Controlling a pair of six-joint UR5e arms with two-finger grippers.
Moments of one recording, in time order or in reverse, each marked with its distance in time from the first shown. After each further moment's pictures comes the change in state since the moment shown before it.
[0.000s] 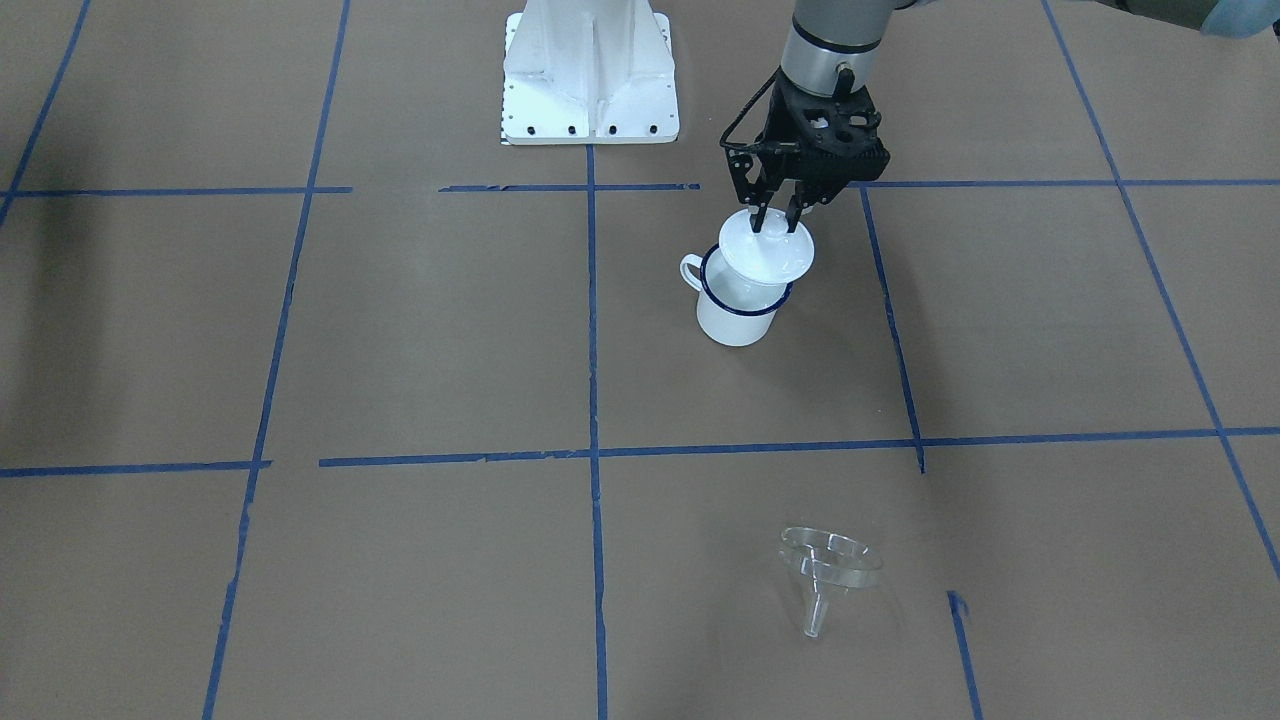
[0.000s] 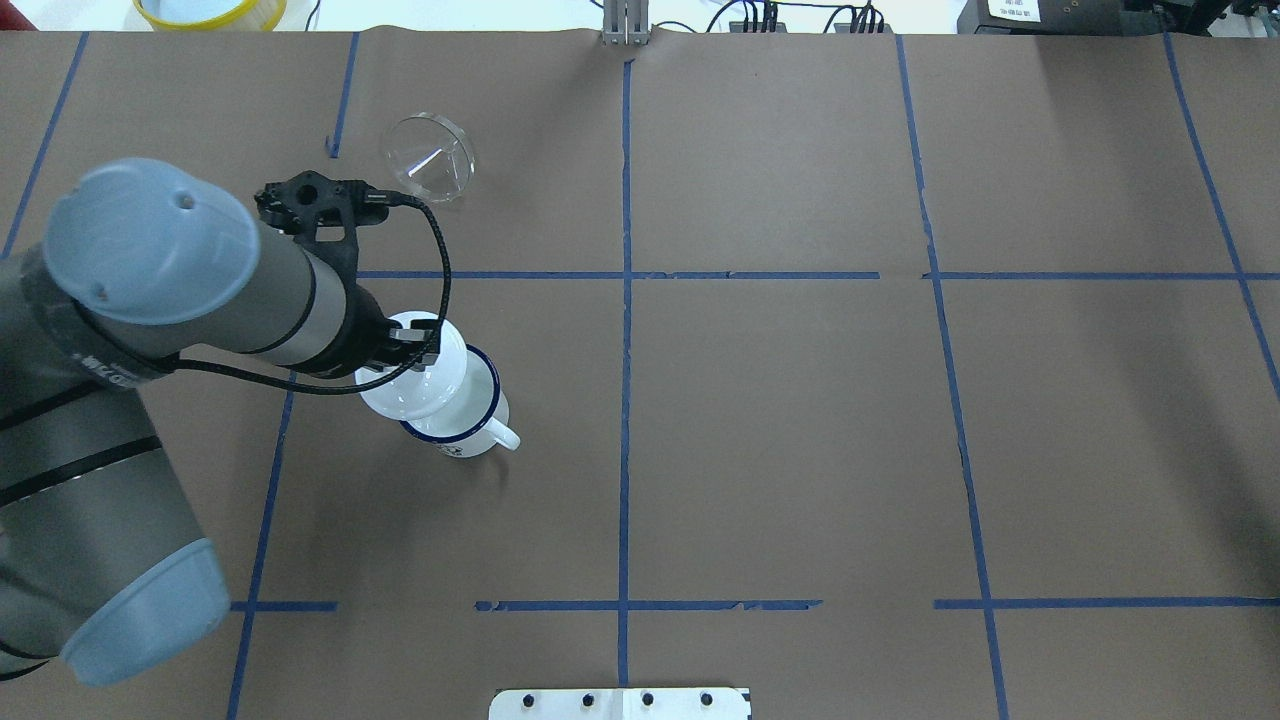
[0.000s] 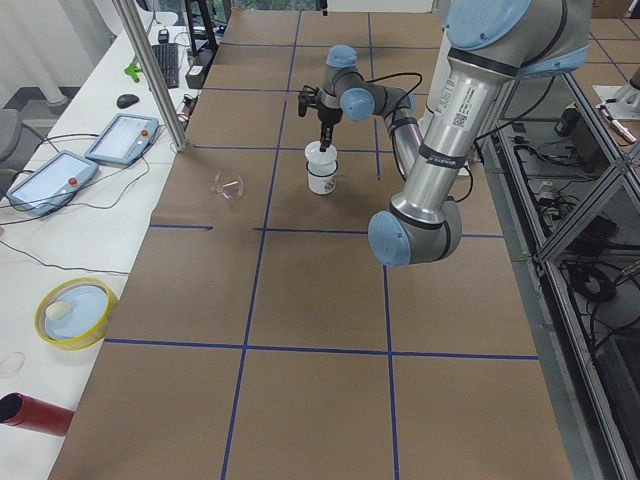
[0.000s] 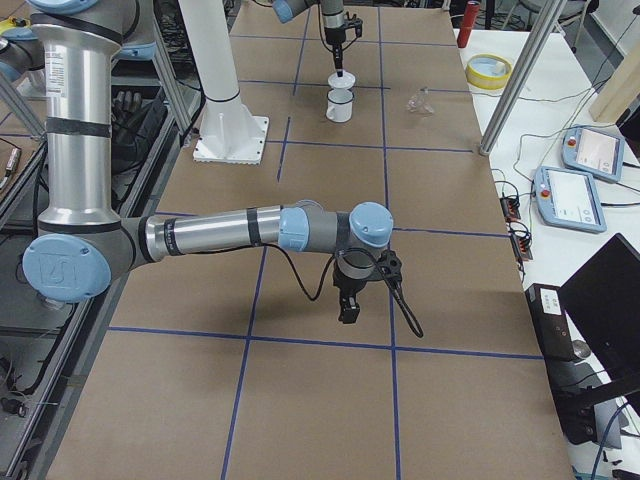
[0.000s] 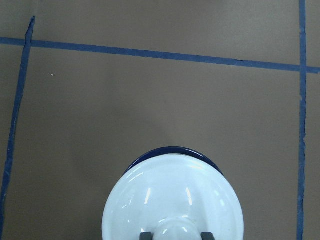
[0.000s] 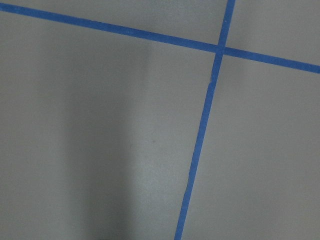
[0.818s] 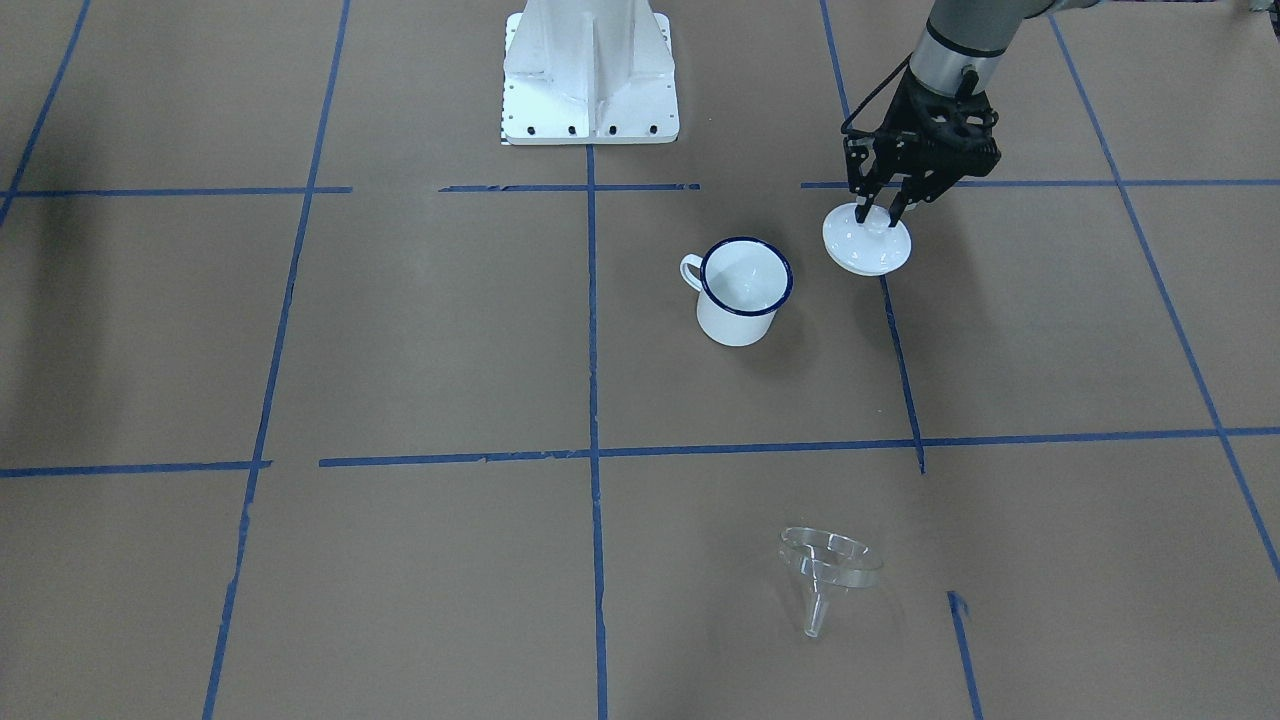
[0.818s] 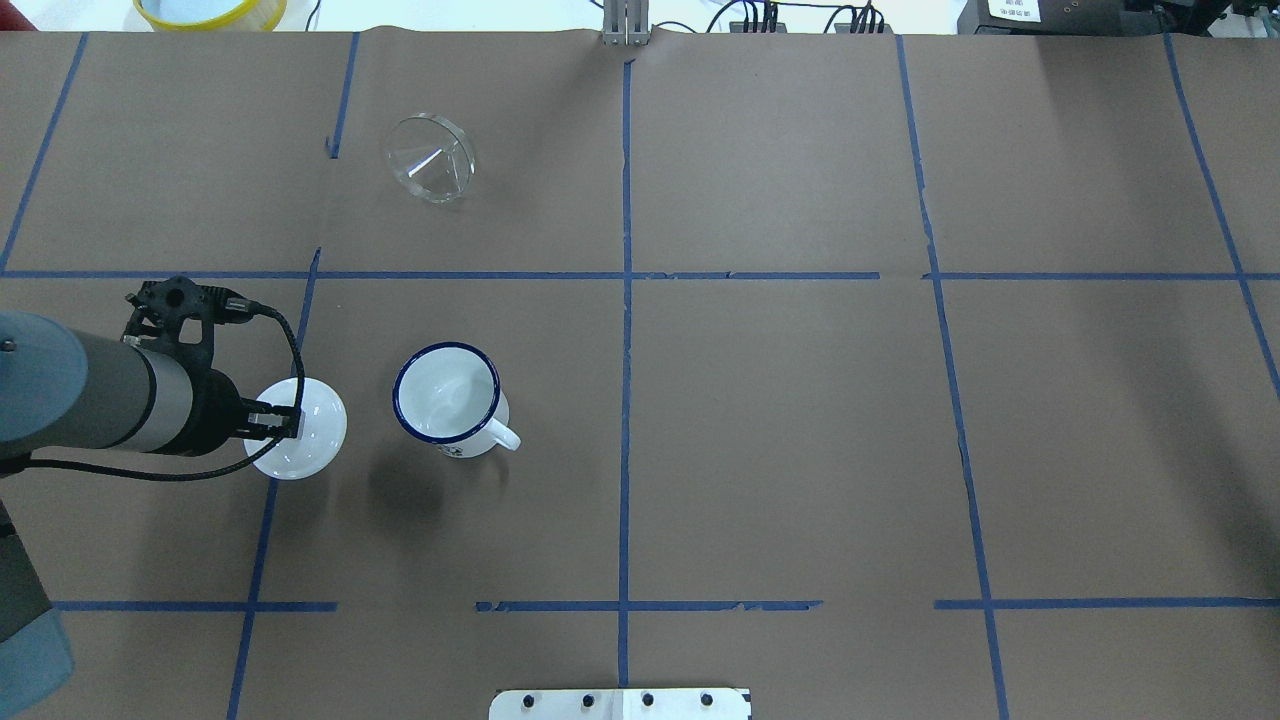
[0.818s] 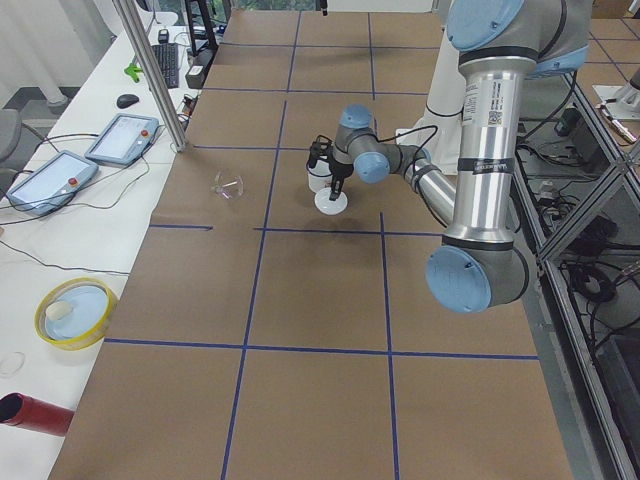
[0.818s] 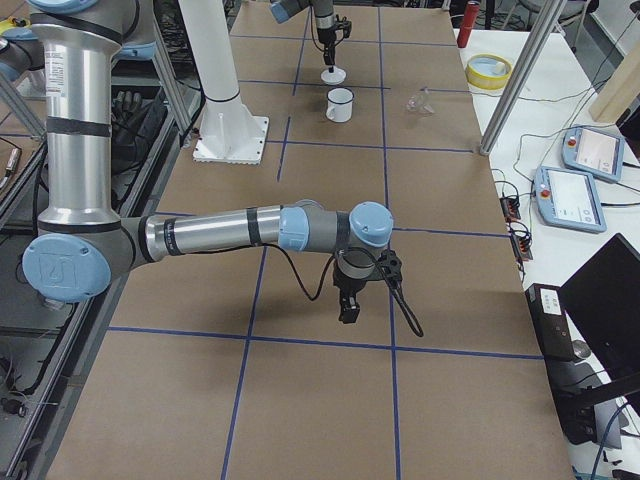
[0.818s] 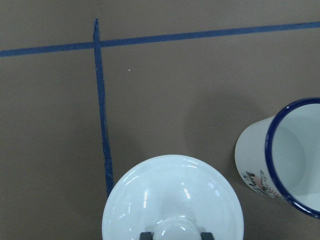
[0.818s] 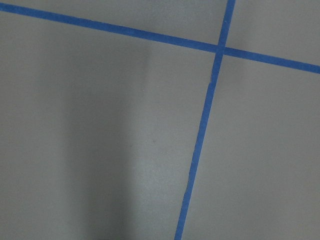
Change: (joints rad) left arm 0.044 0.387 0.061 -0.432 0.025 0.054; right arm 0.000 0.000 0.001 0.000 0.000 0.000
